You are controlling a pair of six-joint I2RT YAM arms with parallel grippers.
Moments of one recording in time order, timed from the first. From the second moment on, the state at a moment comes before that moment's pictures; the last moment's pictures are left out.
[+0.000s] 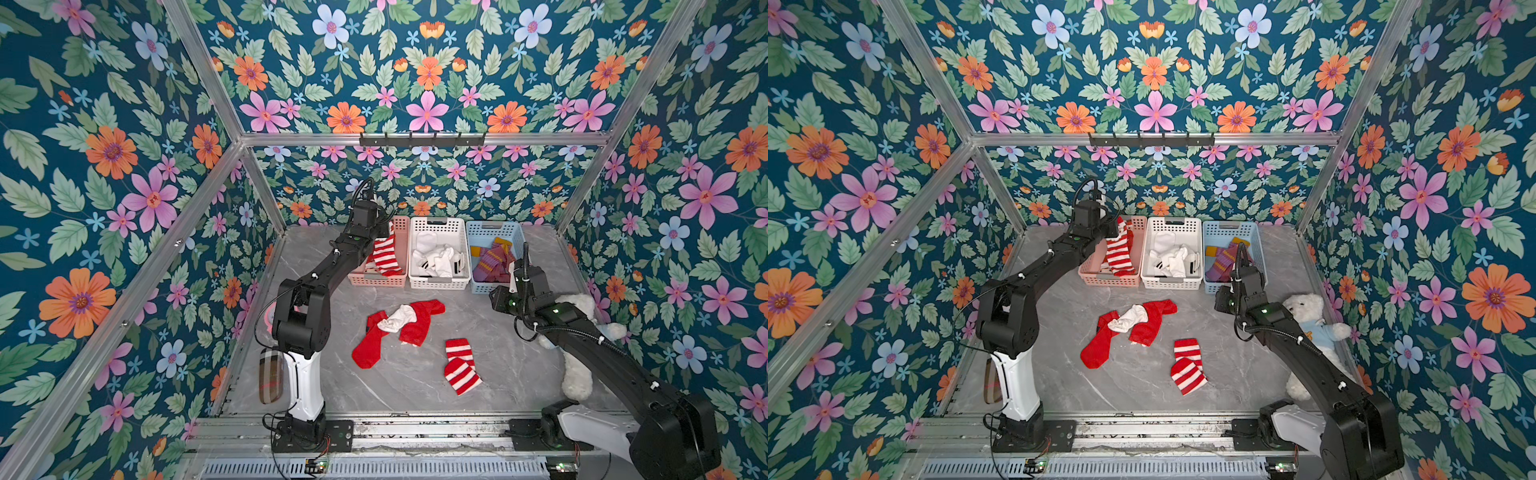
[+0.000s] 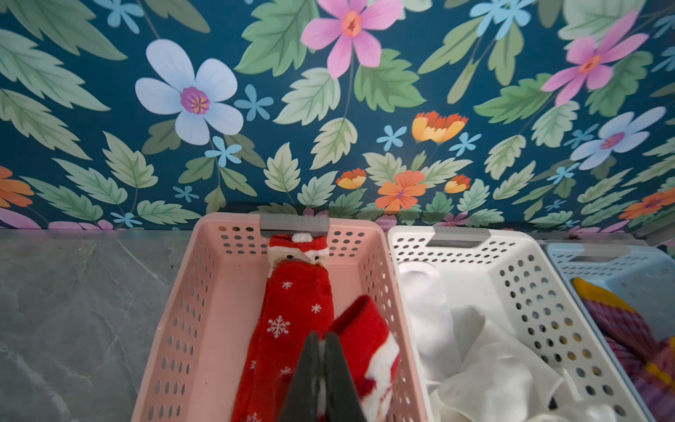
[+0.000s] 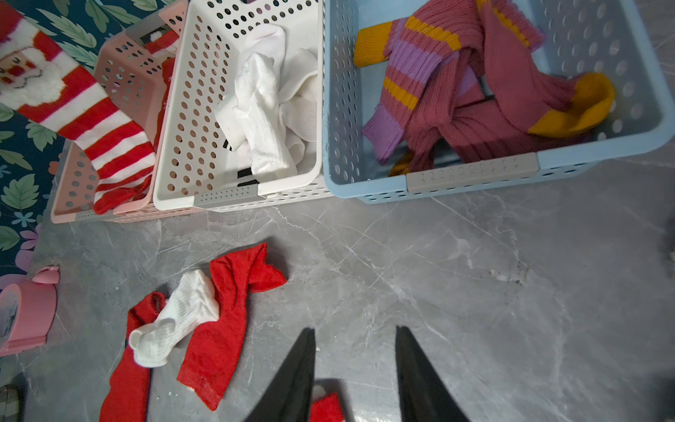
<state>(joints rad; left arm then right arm) -0.33 2.02 1.66 -0.06 -0.10 -0.24 0.33 1.15 0.83 -0.42 0.01 0.53</state>
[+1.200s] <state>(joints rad) -0.30 1.82 1.36 -0.03 -0.07 -0.35 0.55 1.22 0.69 -0.38 -0.03 0.59</state>
